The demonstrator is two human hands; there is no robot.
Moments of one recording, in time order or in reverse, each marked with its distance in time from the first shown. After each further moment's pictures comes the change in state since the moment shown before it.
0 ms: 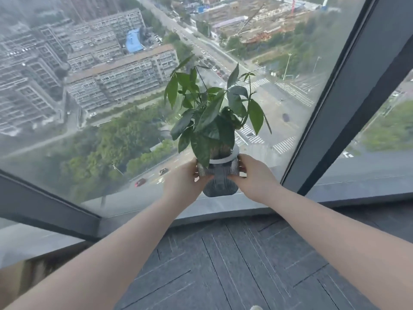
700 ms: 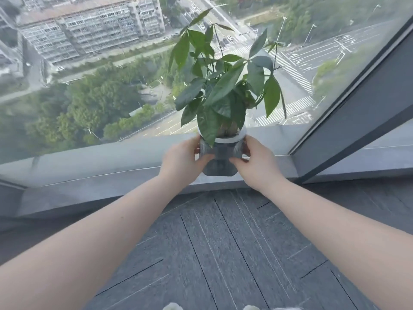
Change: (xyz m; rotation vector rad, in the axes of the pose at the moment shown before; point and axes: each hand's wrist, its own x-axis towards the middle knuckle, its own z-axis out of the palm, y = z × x) left_hand 0.146 -0.190 0.278 -0.133 -0.104 0.068; right_hand 0.139 0.253 0.208 0.000 0.088 0.144
